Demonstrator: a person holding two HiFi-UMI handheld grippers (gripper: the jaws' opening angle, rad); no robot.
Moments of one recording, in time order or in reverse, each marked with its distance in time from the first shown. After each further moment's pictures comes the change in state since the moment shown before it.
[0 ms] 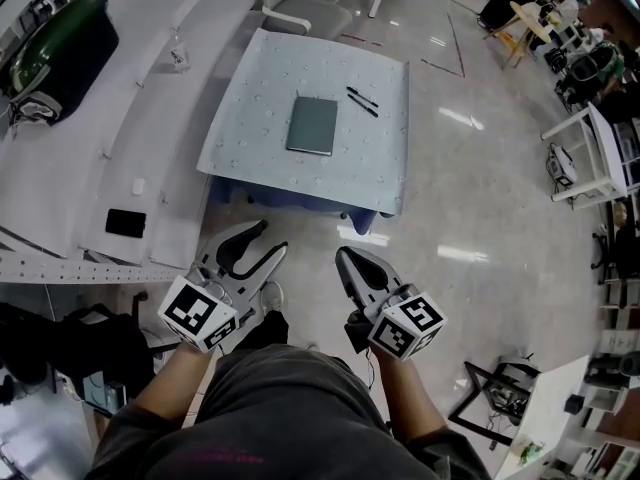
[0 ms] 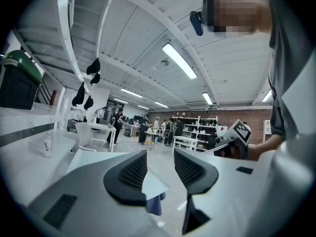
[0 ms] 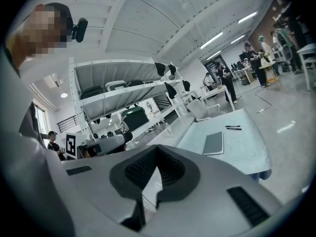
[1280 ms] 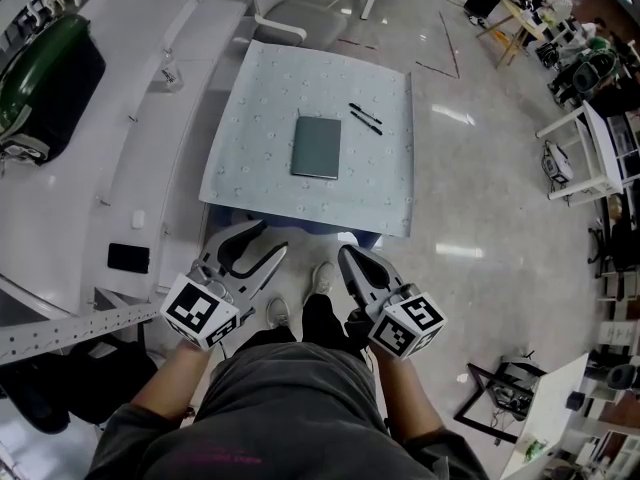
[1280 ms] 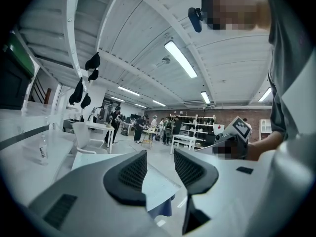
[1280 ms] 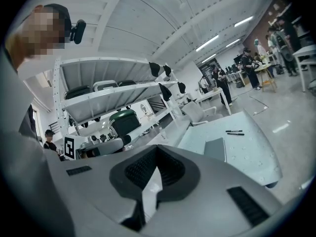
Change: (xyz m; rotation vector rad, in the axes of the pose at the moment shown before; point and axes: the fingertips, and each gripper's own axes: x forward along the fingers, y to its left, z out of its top) left arm 0.033 0.097 0.013 0.010 0.023 -0.052; right arm 0.089 -0.025 0.033 0.009 -0.031 -0.066
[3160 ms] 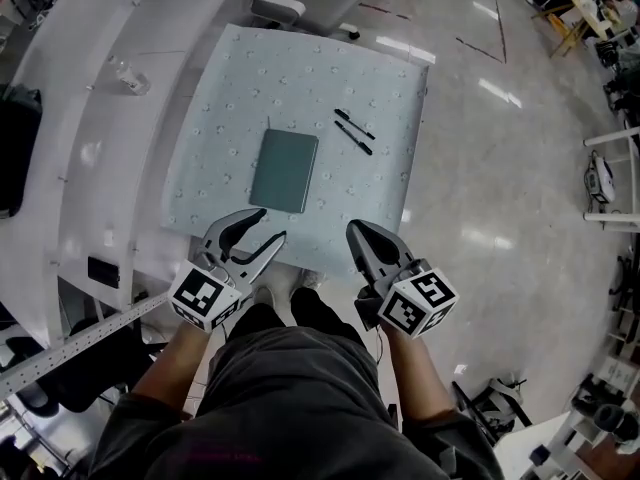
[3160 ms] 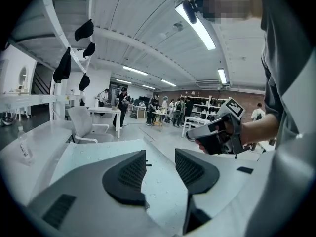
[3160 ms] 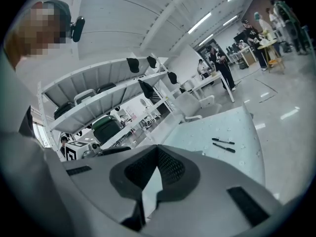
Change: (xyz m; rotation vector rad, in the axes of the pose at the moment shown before) left arm 0.271 0.082 -0.061 -0.008 0.234 0.126; right arm 0.095 -0.281 0.093 0.106 0.133 0.109
